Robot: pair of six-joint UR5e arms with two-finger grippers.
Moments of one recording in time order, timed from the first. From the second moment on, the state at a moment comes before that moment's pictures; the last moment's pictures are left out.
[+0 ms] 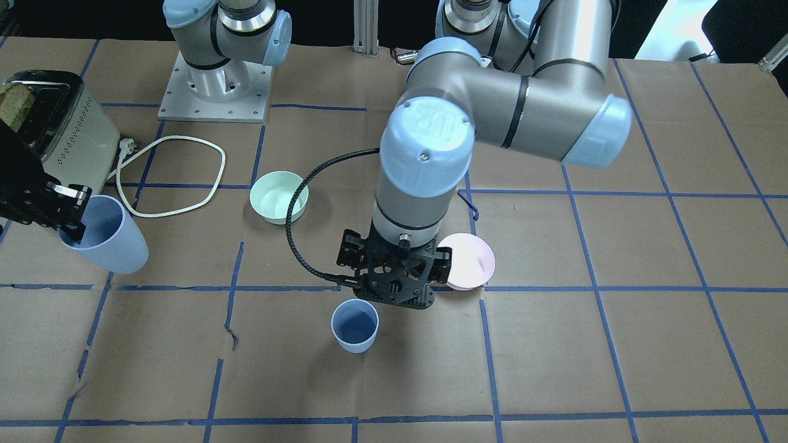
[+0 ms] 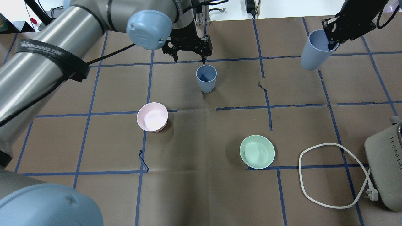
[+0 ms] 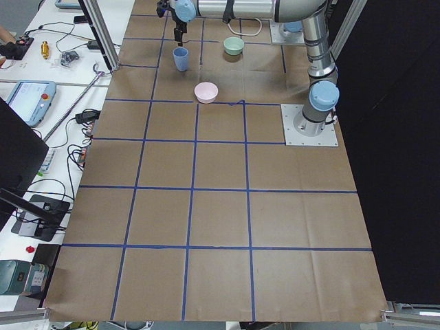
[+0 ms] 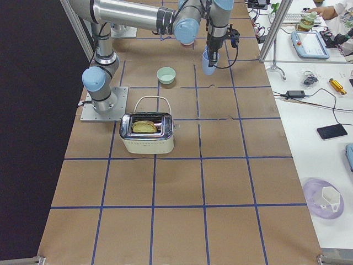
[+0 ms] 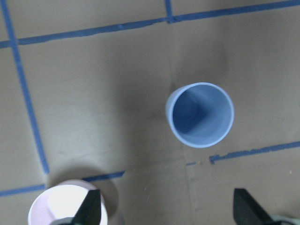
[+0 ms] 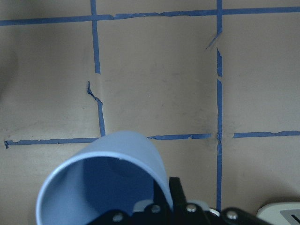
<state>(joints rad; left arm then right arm) -1.80 -2.00 -1.26 -1.45 1.51 -0.11 1.37 -1.38 1.41 -1.62 -1.55 -0.16</state>
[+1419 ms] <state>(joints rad) -1.60 -1.63 -1.50 -1.59 1.58 -0.05 1.86 -1.01 1.09 -1.69 -1.55 0.50</state>
